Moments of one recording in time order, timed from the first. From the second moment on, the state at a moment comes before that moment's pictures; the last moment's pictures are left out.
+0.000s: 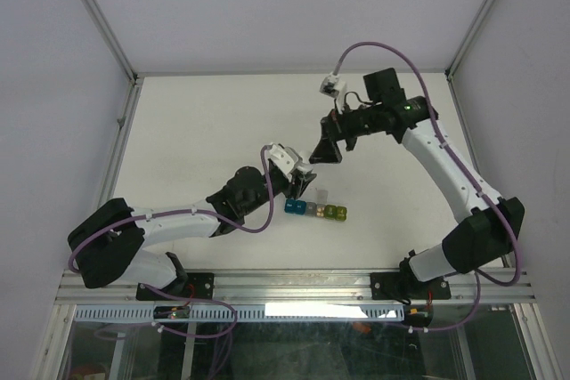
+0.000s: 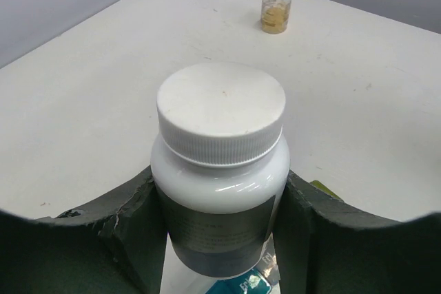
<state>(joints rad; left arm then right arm) -0.97 1.37 0.60 0.74 -0.06 0.03 0.36 1.43 1.47 -0.87 -0.91 -0.29</state>
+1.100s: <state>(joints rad) -0.88 1.30 0.58 0.80 0.87 -0.22 0.61 1.38 1.49 -1.37 -1.14 -1.29</state>
